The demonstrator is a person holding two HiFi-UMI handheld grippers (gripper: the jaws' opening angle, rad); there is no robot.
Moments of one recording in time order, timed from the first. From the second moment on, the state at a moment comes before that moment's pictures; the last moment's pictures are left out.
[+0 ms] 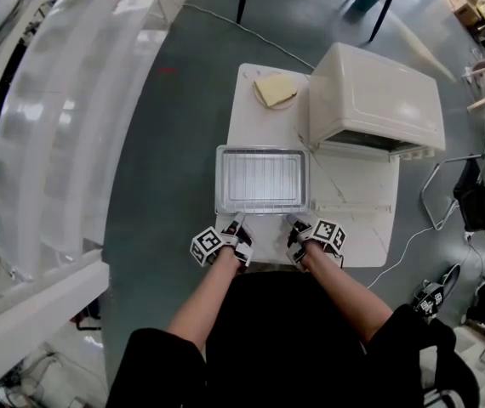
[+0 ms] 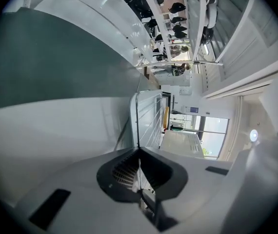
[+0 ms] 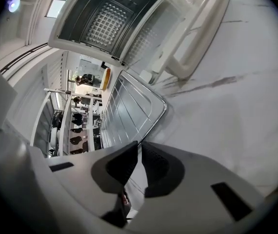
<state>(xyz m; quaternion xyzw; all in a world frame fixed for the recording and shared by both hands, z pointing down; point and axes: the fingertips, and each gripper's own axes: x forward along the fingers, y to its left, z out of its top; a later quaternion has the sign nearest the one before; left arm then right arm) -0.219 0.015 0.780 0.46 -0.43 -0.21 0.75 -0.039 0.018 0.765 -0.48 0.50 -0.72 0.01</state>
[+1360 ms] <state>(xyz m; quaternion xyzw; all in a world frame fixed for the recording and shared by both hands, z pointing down) -0.214 0.011 0.770 0.53 -0.43 -0.09 0.73 -0.039 0.011 0.772 -0.45 0.50 -0.74 0.05</state>
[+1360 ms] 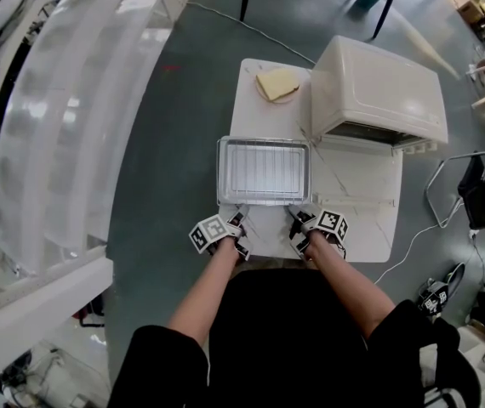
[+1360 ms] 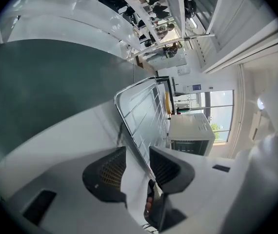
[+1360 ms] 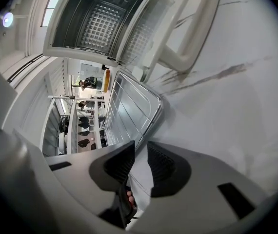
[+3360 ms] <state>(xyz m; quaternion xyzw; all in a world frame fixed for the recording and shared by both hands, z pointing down) 0.007 0.301 0.433 0.82 -0.56 0.01 0.12 0.326 0.285 0.411 -0.54 0.83 -0.13 -0.06</state>
